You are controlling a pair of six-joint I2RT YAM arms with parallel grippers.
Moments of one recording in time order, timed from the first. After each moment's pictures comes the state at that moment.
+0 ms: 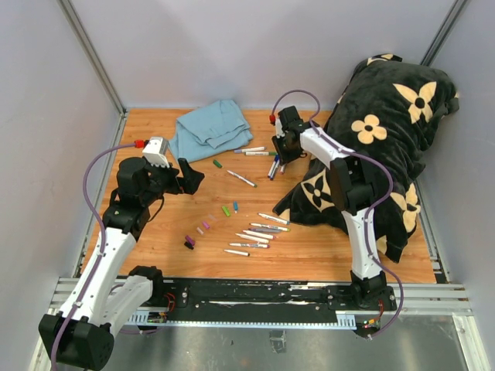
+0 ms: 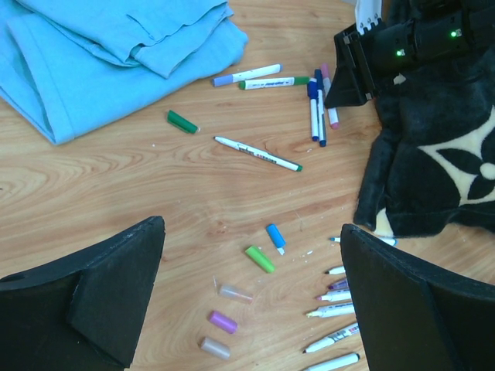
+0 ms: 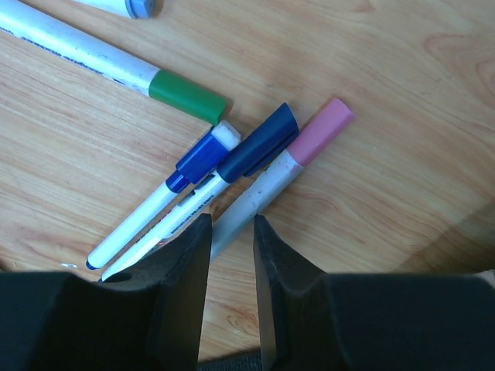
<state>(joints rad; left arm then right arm) -0.16 0.83 0.74 -0.23 0.29 -0.25 0.39 2.30 1.90 -0.69 -0.04 -0.03</state>
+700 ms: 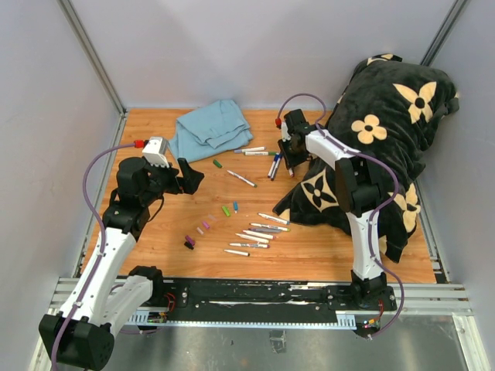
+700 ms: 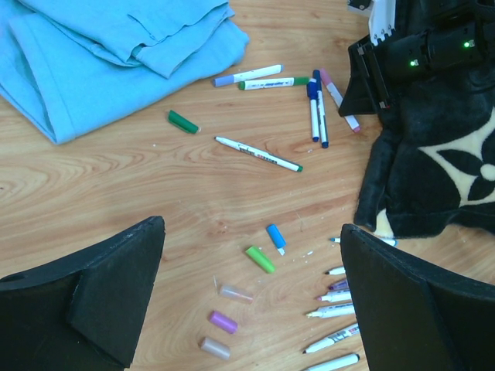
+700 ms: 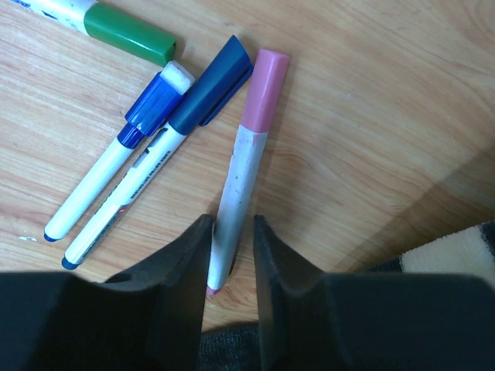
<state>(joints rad) -0.15 0.83 0.74 -0.23 0.29 -0.26 0.37 2.24 1.79 -0.66 -0.02 -0.05</state>
